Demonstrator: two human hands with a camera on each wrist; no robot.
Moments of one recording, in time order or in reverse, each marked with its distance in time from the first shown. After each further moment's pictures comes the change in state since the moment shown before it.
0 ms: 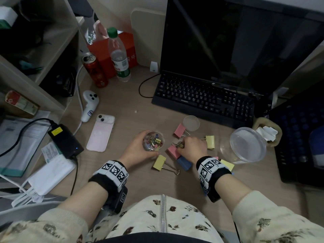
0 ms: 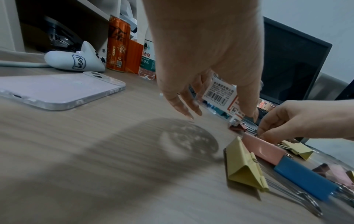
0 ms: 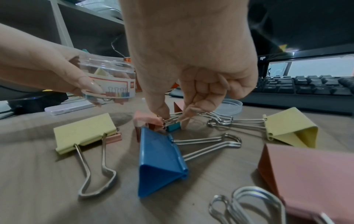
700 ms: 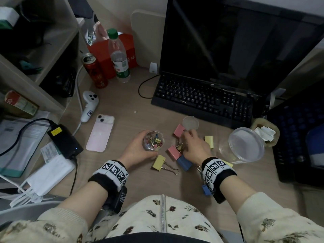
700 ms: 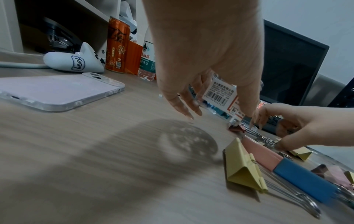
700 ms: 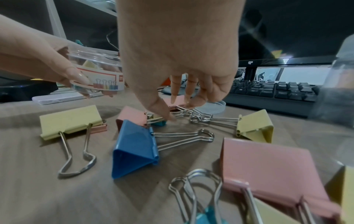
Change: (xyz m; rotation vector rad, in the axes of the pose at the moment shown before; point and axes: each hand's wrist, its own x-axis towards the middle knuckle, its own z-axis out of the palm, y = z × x) left_hand 0.001 -0.003 0.001 -0.006 0.007 0.019; right_hand -0.009 0.017 -0.003 0.072 -0.001 -0.114
